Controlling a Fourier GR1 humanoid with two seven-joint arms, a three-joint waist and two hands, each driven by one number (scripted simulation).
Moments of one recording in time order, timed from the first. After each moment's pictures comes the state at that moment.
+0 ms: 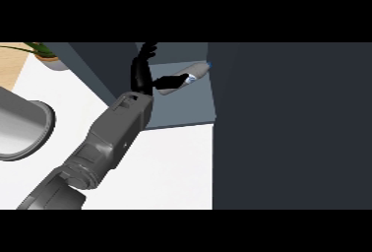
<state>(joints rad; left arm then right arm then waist) -1.14 0.05 -0.32 -0.10 0.52 0.71 -0.55 0.89 -0.11 0.02 -2.40 -0.22 0.47 -0.27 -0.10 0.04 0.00</state>
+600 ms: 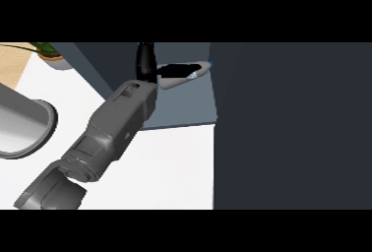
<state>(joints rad) -1.20 0.05 -0.26 -0.15 0.56 0.54 -0.62 0.91 -0.12 0.02 -2.39 -0.23 0.50 -0.27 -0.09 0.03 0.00</state>
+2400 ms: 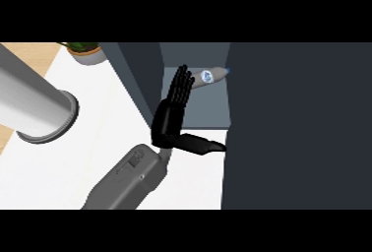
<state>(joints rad) -0.58 0.03 -0.54 -1.06 0.65 0.31 -0.59 0.95 -0.08 0.14 -2.42 -0.21 0.43 -0.22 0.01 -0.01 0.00</state>
